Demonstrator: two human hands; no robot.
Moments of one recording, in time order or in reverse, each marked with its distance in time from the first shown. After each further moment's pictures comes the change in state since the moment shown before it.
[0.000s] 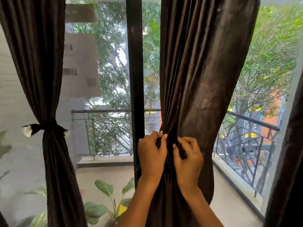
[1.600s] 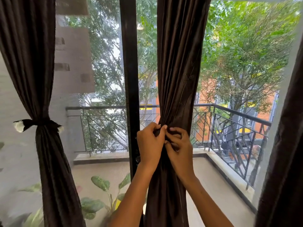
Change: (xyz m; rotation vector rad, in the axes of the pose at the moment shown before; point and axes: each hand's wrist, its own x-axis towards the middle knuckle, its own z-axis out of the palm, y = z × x) left_hand 0.011 0.004 0.015 -0.103 -0.045 -0.068; right_hand 0.008 0.015 -0.003 0.198 -0.318 0.129
